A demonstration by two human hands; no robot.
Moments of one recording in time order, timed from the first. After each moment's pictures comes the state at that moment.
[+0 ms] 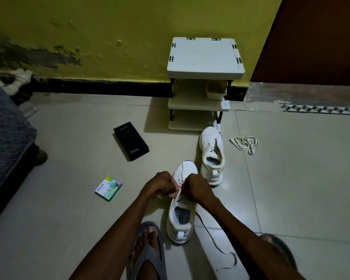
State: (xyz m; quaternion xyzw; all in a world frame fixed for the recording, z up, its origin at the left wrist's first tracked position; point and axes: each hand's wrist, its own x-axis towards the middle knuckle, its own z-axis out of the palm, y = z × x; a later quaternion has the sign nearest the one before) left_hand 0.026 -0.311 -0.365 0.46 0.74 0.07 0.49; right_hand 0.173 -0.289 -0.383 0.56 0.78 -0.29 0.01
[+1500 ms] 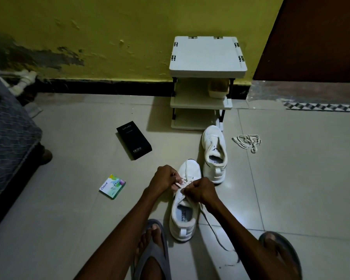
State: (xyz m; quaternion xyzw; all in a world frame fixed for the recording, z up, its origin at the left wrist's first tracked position) left_hand 0.024 -0.319 -0.363 0.52 0.72 0.21 0.41; right_hand 0.186 -0.306 -0.388 0.63 0.58 -0.50 -0.12
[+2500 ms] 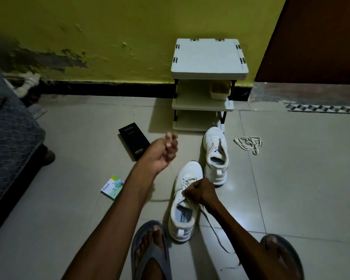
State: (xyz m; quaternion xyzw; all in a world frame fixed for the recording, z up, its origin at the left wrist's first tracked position) left_hand 0.018 -0.284 -0.267 0.14 0.47 0.53 0.69; right_hand 0.182 -0.303 -0.385 0.63 0.60 -0.49 -0.10
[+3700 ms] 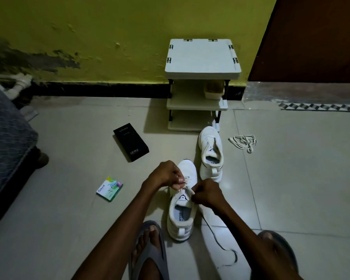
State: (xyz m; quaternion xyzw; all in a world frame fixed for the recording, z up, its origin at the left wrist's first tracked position) left_hand 0.035 -0.306 -0.326 0.51 0.70 0.14 0.48; right_hand 0.217 -0.310 -0.372 0.59 0.66 -0.46 -0.08
